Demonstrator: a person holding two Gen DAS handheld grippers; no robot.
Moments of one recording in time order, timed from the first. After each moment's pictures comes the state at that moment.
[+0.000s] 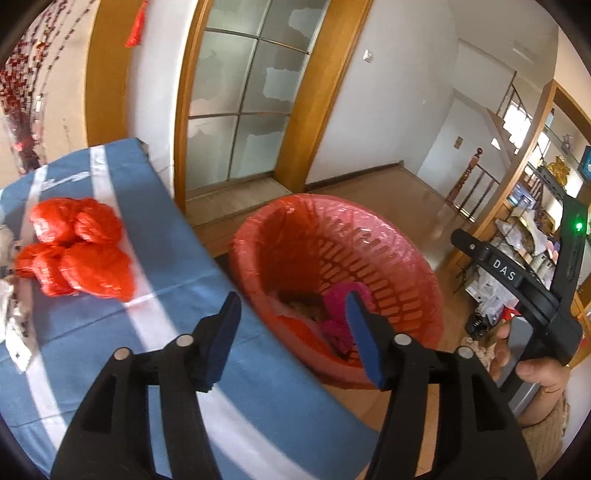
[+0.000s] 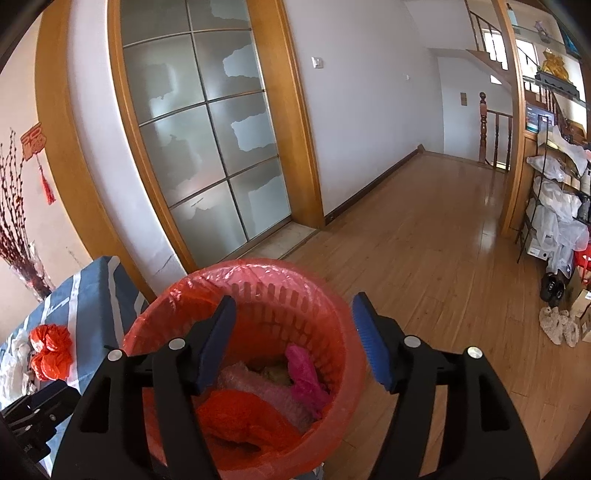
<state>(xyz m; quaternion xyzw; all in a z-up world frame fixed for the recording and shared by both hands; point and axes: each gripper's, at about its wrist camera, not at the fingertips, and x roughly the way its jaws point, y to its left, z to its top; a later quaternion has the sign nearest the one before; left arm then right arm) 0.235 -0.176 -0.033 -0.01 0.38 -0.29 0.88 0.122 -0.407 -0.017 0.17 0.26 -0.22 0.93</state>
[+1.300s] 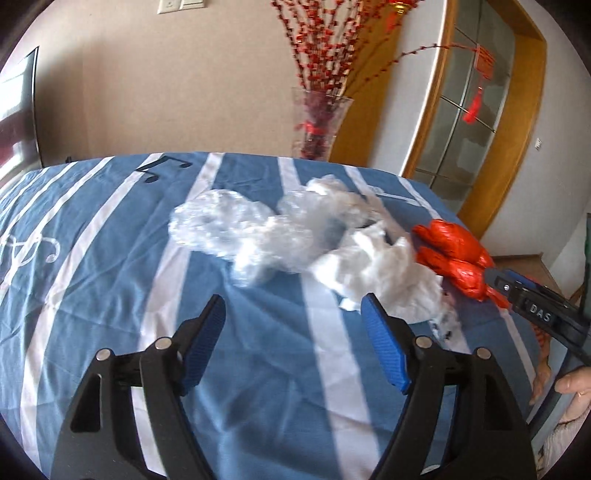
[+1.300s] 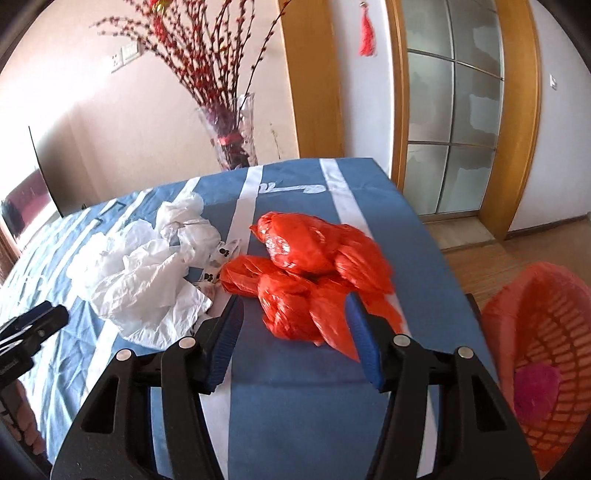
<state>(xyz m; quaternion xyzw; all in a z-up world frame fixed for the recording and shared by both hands) 0.224 0.172 -0.034 -0.09 0.34 0.03 0.94 0.252 -0.092 -0.038 0.02 0.35 0.12 0.93</state>
